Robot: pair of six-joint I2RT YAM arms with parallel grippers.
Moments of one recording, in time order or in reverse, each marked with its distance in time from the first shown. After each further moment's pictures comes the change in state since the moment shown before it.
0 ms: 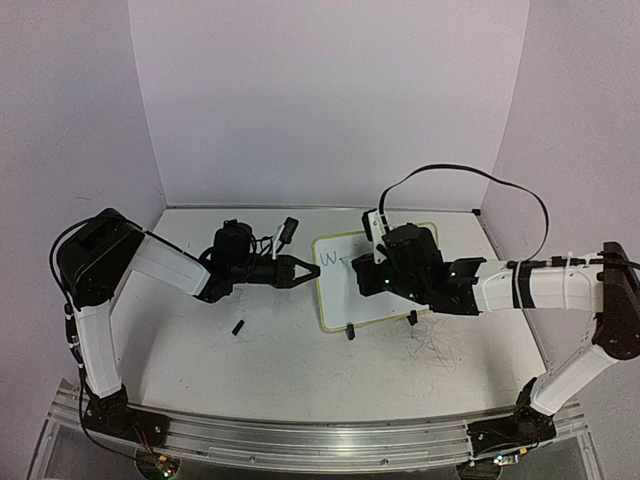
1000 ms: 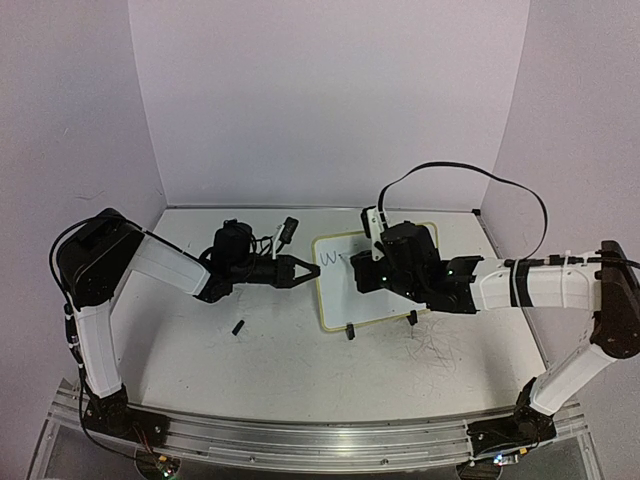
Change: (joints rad) left arm -0.001 -0.003 0.000 -0.002 -0.004 0.002; right arm 0.000 0.018 0.023 0.003 0.031 0.009
